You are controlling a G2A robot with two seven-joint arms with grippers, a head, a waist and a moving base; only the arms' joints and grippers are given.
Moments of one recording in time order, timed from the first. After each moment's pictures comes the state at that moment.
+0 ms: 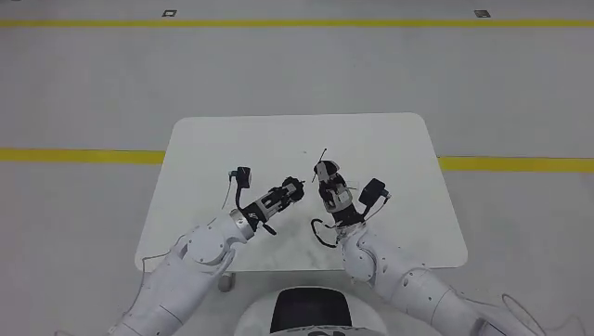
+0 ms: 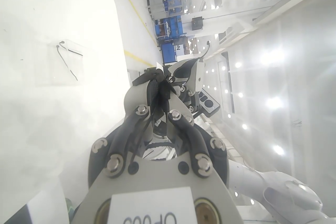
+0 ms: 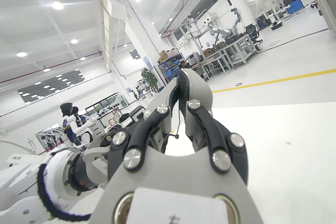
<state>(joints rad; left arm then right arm) 1.49 -1.14 -1.03 -1.51 -0.25 -0.30 -0.40 -1.22 -1.27 0.51 -1.11 -0.63 -0.34 -1.03</state>
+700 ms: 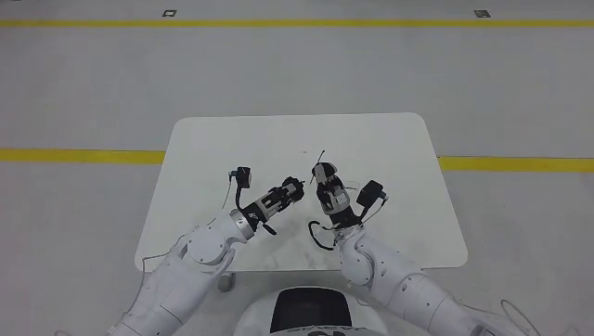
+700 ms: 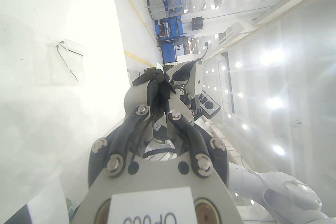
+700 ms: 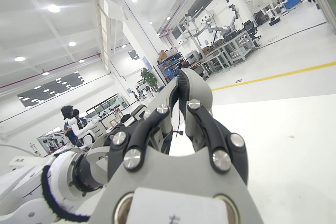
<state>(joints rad) 1.49 -1.14 -1.03 -1.51 -0.25 -0.30 -0.40 -1.27 -1.30 0.57 -1.13 -0.65 -0.34 -0.99</state>
